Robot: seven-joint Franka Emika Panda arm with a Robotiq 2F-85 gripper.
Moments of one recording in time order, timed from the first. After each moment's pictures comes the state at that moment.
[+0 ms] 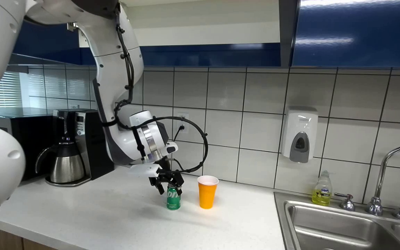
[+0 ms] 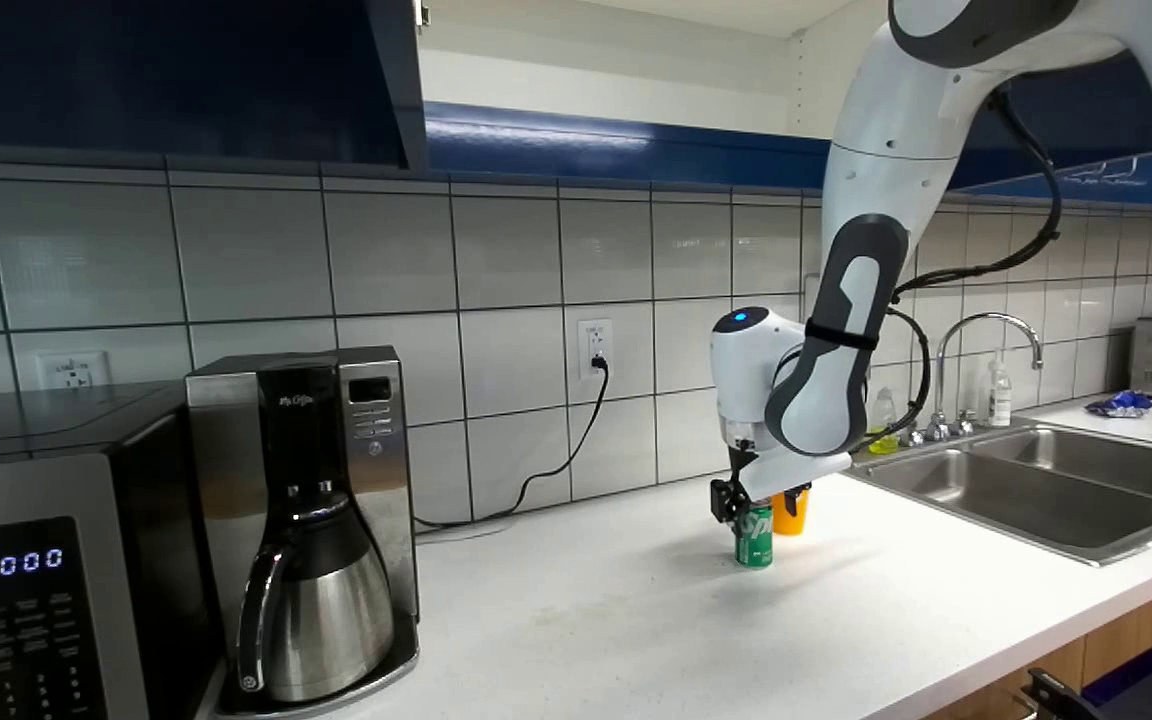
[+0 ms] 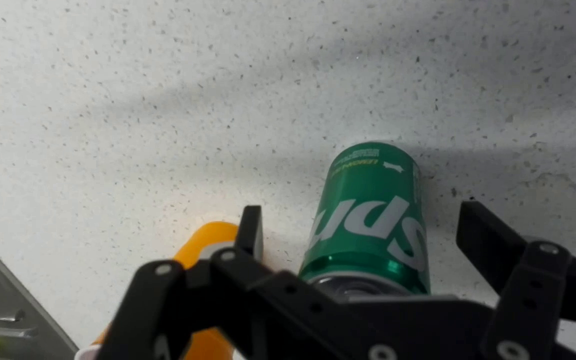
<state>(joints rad) 0.11 0.37 -0.23 -2.34 -0.83 2.87 0.82</state>
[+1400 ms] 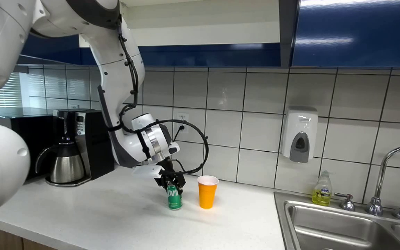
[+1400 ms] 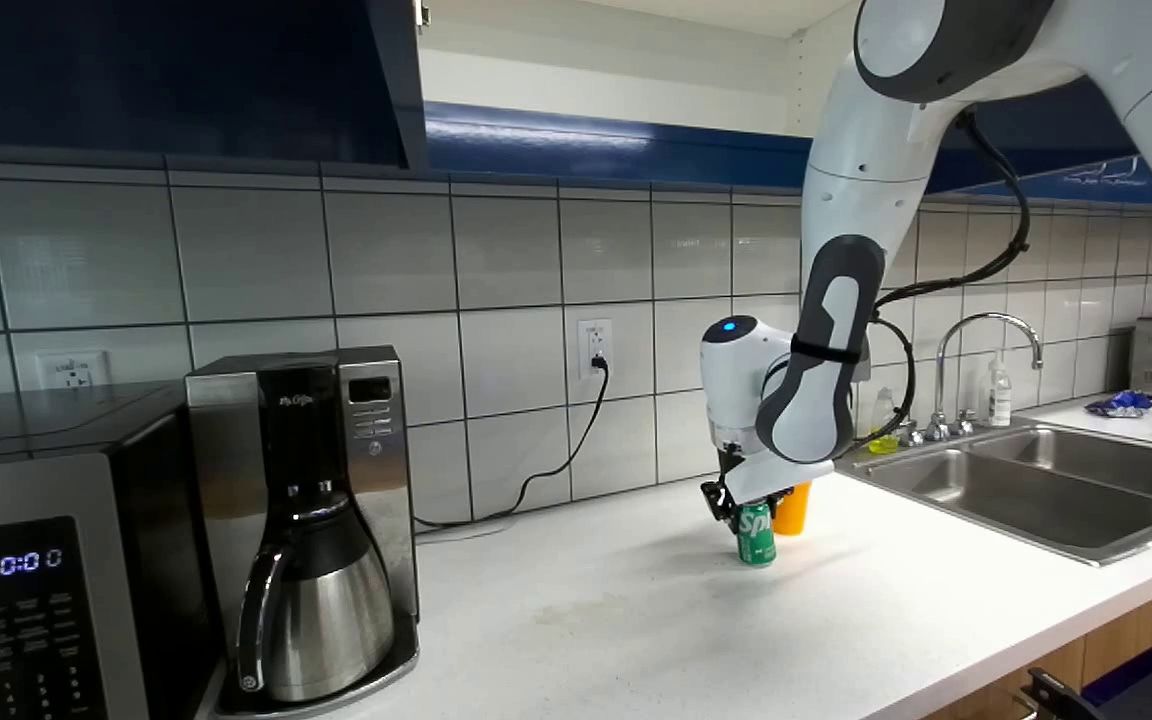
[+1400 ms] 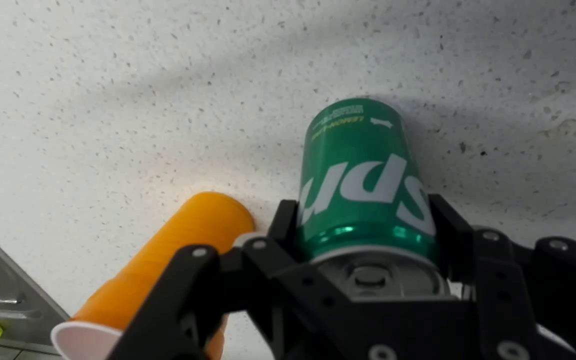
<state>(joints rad) 0.19 0.45 -0.30 -2.26 -0.85 2.91 0.90</state>
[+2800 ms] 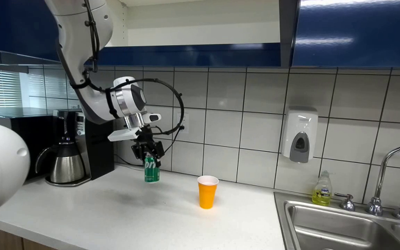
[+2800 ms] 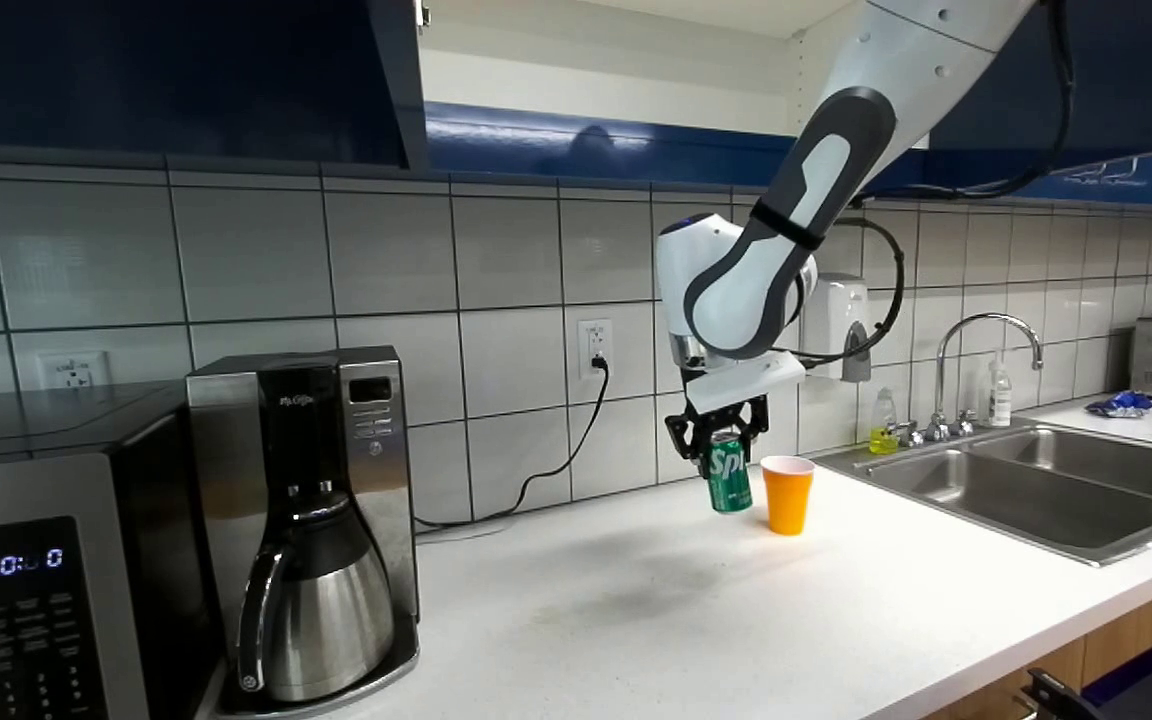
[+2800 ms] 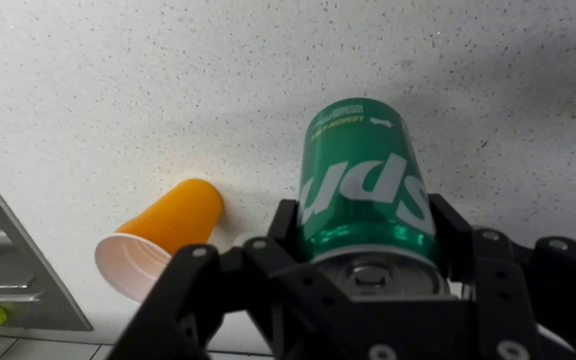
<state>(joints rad) 0.18 0.10 -0.09 -2.34 -0.49 2.51 0.62</state>
